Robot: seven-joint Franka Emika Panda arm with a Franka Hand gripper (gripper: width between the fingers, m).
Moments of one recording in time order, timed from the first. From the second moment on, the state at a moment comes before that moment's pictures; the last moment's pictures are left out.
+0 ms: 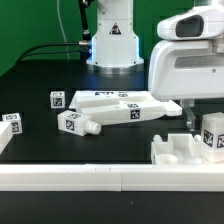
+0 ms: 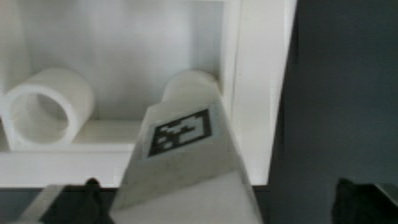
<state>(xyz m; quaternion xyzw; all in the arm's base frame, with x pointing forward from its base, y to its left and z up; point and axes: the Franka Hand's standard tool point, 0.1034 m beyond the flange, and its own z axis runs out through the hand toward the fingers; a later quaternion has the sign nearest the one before) 0.655 0.120 0.079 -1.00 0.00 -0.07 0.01</state>
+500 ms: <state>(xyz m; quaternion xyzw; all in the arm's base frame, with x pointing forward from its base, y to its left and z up) 0.657 0.113 0.077 -0.97 0.23 -0.07 0.04</state>
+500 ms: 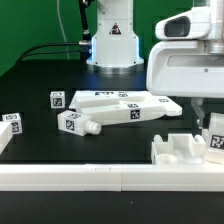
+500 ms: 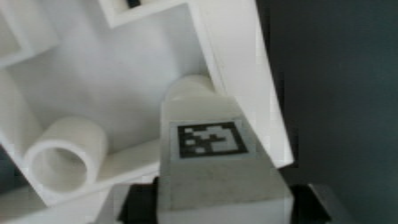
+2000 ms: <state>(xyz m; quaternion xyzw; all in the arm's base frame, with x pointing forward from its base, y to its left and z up) 0.650 0.114 0.073 -0.95 0.31 -0.05 0.05</state>
